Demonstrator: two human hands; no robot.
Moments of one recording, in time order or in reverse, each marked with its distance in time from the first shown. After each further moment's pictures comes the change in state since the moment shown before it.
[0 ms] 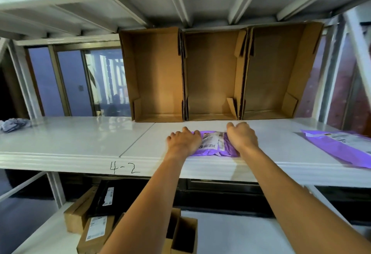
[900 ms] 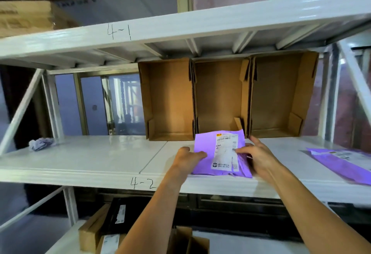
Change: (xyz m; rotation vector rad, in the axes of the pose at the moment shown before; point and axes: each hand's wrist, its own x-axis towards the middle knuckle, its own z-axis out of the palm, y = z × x) left_hand -0.048 -0.020 -0.037 -0.946 -0.031 -0.133; right_hand -0.021 -0.001 -0.034 0.855 -0.374 0.071
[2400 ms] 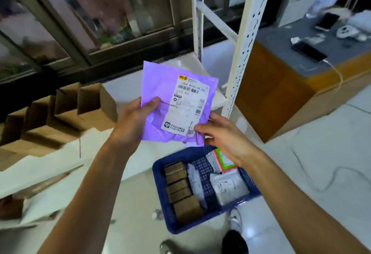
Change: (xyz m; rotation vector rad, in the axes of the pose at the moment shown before) left_hand -0.220 -0.239 0.189 -0.207 -0.536 -0.267; right_hand -0.312 0.282 -0.227 0.029 0.147 0.363
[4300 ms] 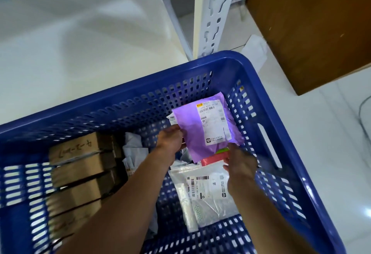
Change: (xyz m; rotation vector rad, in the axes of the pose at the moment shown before) left_hand 0.333 -0.796 0.203 0.114 0.134 -0.786; right_hand 0.268 0.651 -0.366 0.052 0.949 0.587
